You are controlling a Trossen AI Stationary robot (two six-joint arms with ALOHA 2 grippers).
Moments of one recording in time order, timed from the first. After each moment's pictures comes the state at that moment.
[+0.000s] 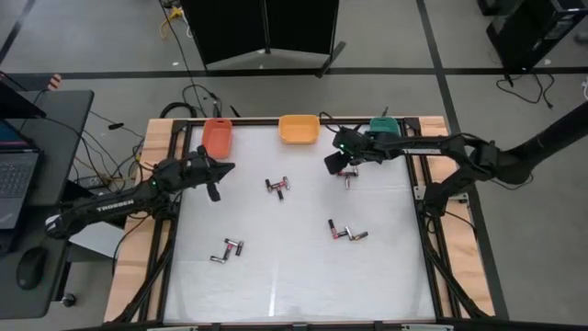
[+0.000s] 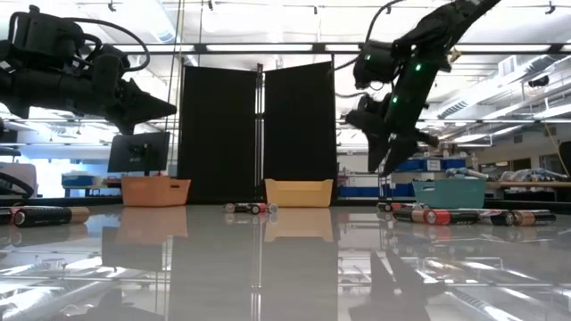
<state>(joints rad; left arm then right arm) 0.46 0.42 0.01 0.39 0.10 -0.09 -0.41 1.55 0.94 -0.51 0.20 0.65</state>
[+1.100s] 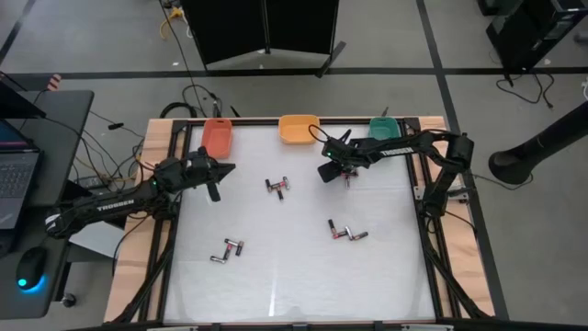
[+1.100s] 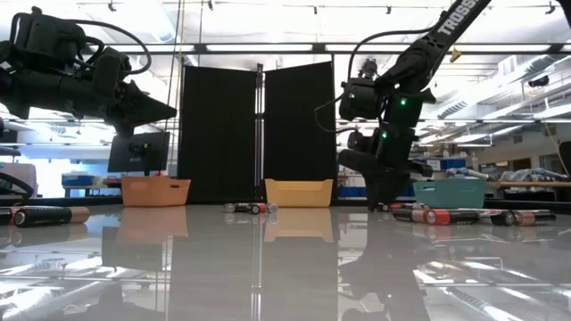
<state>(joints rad) 0.46 0.43 0.01 0.38 0.10 -0.14 -0.41 1.78 0.94 -0.42 0.16 0.65</state>
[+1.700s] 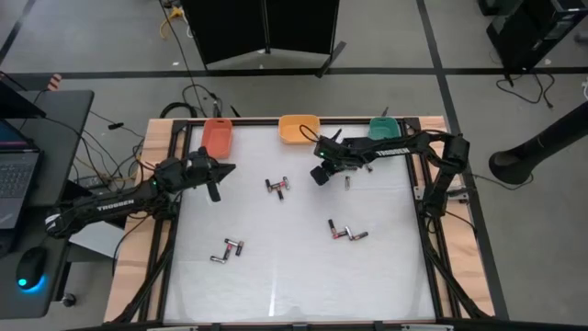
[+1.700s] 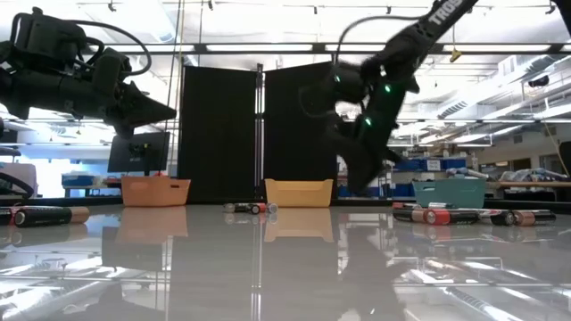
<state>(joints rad) 0.46 0.43 0.01 0.37 0.10 -0.14 -0.36 1.78 1.07 -0.44 0.16 0.47</state>
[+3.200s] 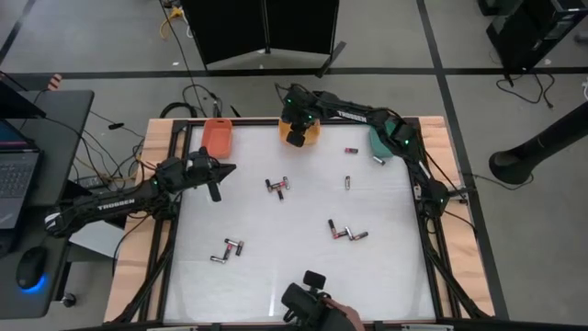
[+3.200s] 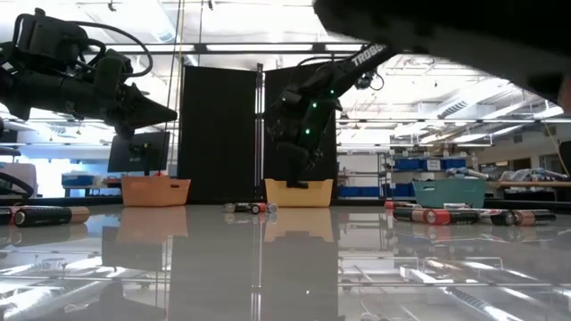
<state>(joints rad) 0.46 0.45 0.01 0.39 0.10 -0.13 -0.60 2.35 2.01 -0.75 -0.03 -0.26</state>
